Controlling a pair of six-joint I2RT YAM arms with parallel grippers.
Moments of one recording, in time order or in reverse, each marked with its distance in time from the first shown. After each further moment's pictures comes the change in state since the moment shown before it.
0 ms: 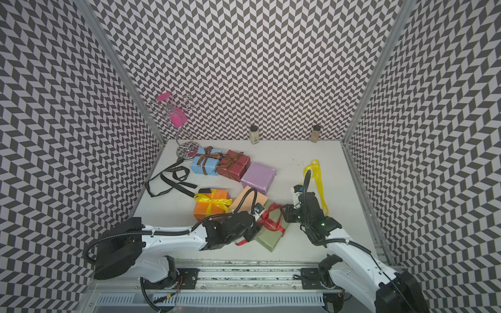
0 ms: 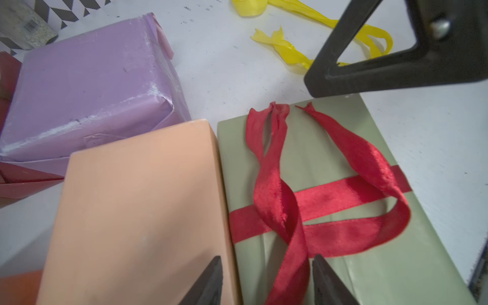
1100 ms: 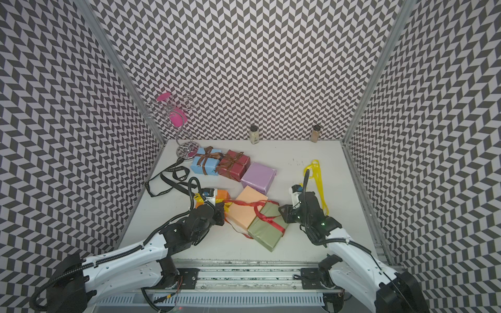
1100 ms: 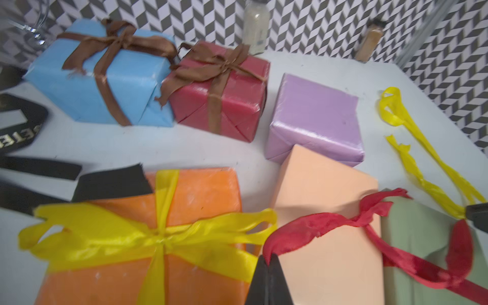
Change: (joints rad) left arm 0.252 -0.525 -0.272 -0.126 -0.191 -0.366; right arm 0.000 0.000 0.012 -0.003 -0.057 -0.019
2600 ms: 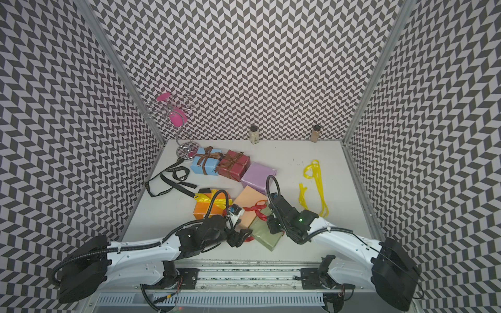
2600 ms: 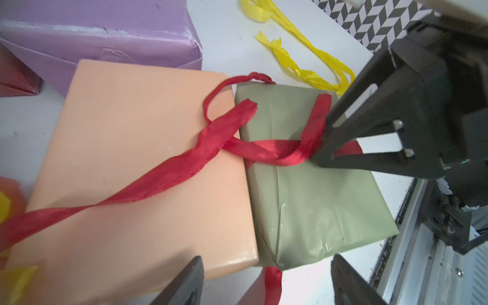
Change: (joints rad) left arm -0.171 0.206 -0.034 0.235 0.404 0.165; right arm 0.378 0.245 0.219 -0.274 0.300 0.031
